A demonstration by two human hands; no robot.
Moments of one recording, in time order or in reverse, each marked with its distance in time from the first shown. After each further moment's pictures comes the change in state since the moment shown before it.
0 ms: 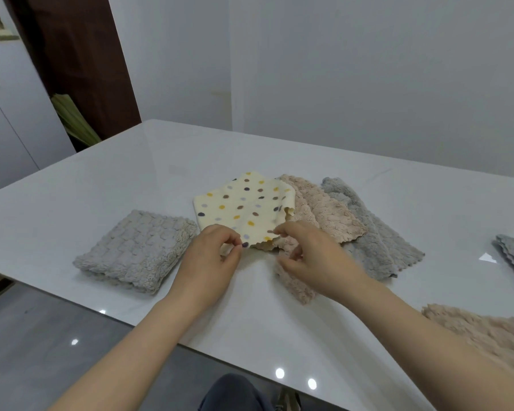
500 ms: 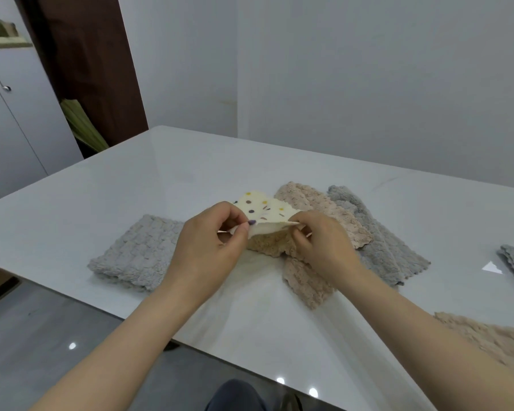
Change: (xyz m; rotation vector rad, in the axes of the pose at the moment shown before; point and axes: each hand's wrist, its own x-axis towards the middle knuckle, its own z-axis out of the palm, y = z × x) left_hand -0.002 0.045 -0.049 -0.236 0.094 -0.015; right_hand 0.033 0.007 0.005 -0.031 0.272 0.002
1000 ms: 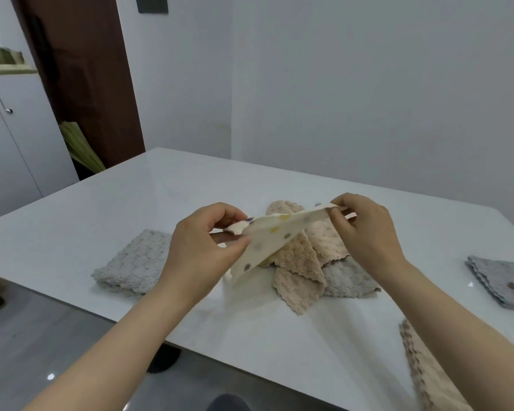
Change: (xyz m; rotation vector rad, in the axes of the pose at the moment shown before) left_hand -0.010 0.032 -0.015 -0.135 0.026 0.001; right_hand -0.014 0.001 -0.090 0.028 0.288 0.050
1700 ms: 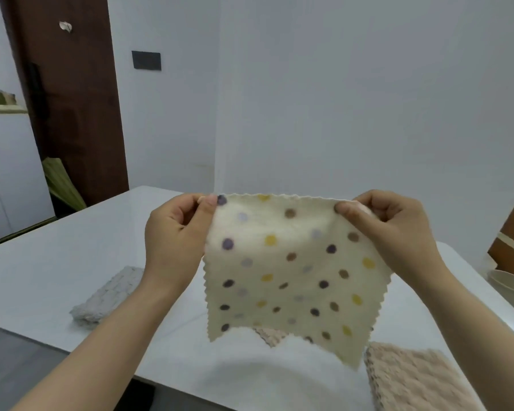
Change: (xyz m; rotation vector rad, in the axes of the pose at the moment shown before) left_hand 0.021 0.059 -0.010 -0.219 0.262 0.130; right_hand -0.006 -0.064 -0.120 0.328 0.094 0.079
